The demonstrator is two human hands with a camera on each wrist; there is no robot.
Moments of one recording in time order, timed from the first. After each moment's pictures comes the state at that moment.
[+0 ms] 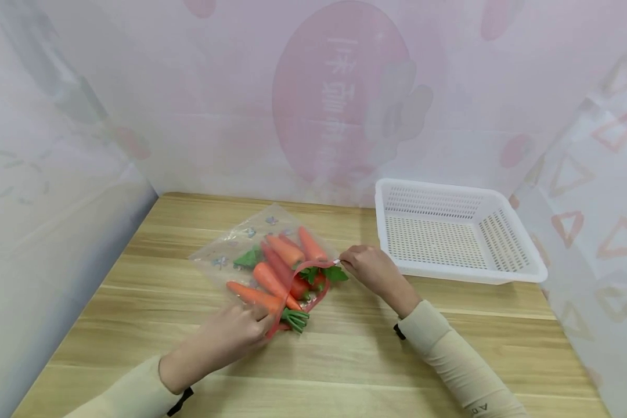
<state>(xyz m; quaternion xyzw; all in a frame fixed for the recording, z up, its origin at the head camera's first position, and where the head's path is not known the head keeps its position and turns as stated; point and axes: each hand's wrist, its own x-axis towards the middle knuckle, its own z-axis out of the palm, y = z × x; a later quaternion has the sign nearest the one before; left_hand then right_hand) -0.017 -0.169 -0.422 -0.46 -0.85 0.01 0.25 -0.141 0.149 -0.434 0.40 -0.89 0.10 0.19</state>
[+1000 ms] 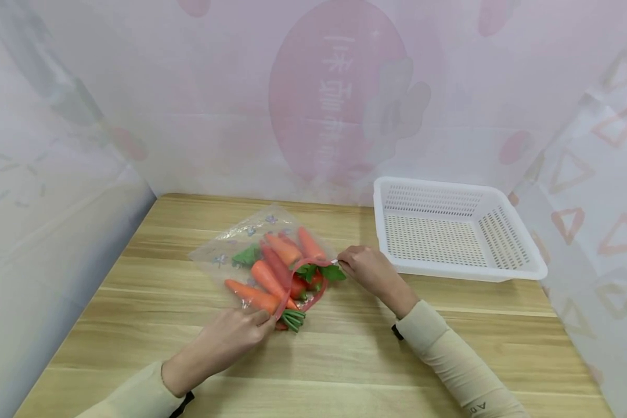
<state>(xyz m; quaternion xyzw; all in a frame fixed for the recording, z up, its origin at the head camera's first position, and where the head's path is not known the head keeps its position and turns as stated) -0.016 -0.171 -0.429 -0.46 -0.85 0.05 0.26 -0.140 0.147 -0.437 0.40 -0.89 0.11 0.19</state>
